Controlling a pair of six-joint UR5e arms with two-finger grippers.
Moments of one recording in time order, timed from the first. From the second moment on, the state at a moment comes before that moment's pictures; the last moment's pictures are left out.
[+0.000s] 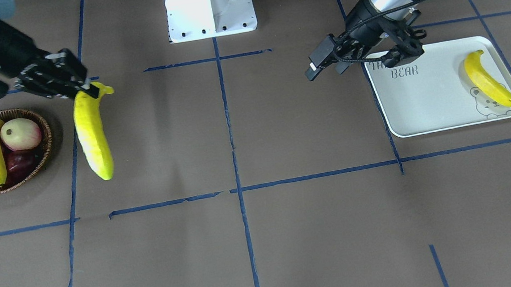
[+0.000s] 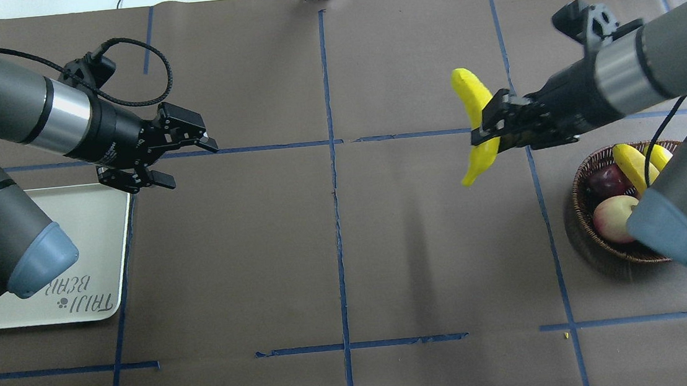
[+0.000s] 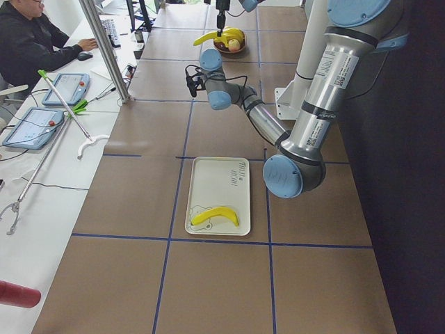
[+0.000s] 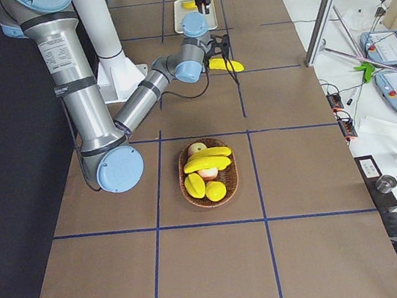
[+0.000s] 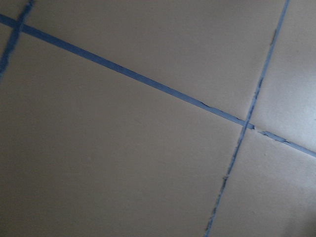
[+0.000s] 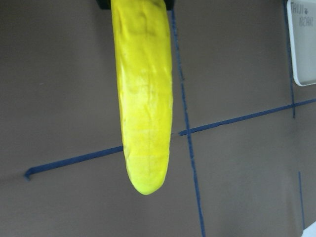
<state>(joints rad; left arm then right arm) -0.82 -1.96 -1.88 -2.10 -2.27 -1.67 0.79 -1.32 2.05 -1.07 2.18 1.47</state>
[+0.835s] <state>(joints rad) -0.70 -2.20 -1.73 -2.21 -2.16 -1.91 0.45 -1.27 2.05 -0.83 1.87 1.58</state>
